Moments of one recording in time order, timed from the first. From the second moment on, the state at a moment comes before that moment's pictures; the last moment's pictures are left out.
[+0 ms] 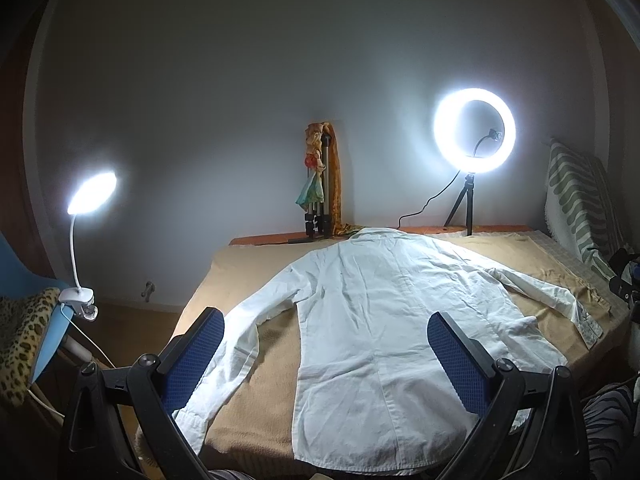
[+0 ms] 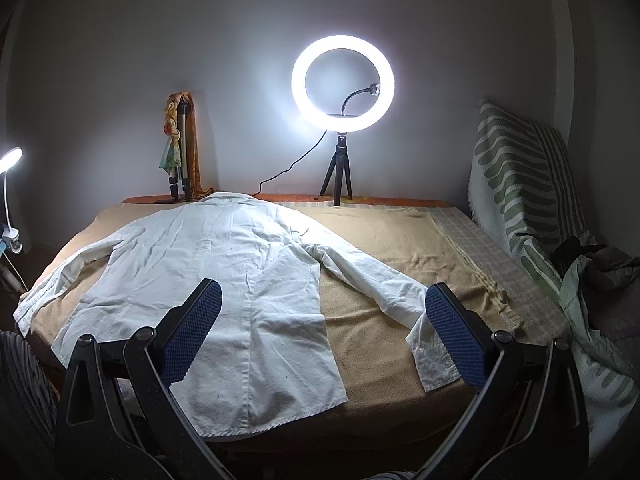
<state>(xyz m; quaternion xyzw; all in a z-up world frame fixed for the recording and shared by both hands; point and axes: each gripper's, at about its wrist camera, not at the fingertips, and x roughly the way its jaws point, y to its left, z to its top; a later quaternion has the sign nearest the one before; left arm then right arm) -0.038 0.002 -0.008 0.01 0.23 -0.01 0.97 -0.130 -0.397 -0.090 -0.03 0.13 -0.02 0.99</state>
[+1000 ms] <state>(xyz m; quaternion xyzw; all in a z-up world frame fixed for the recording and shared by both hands) -0.045 0.009 -0.006 0.00 0.22 -0.01 0.97 -0.132 -0.389 -0.096 -0.02 0.14 -0.02 0.99</state>
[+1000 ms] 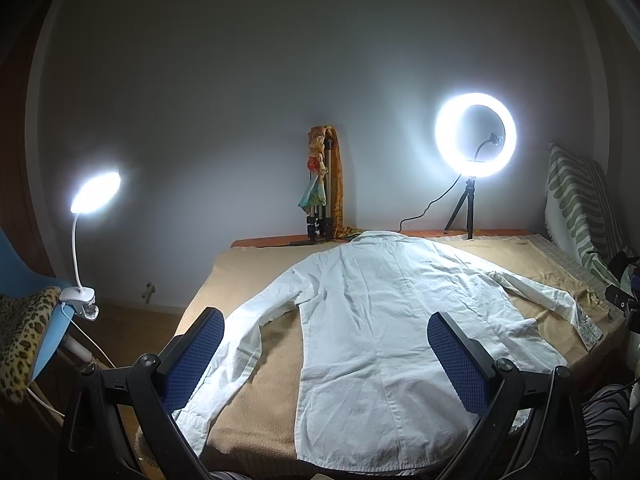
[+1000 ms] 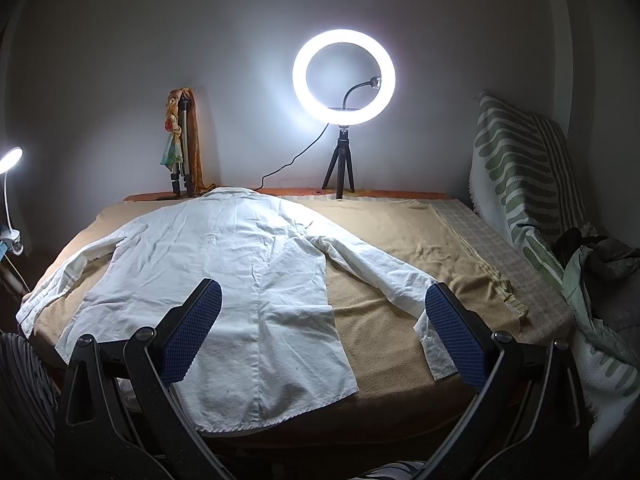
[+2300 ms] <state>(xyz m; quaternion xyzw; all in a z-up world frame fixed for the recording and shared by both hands) 0.043 0.066 -0.015 0.01 0.25 0.00 0.97 -0.077 -0.347 -0.083 -0.03 0.14 0.03 0.99</state>
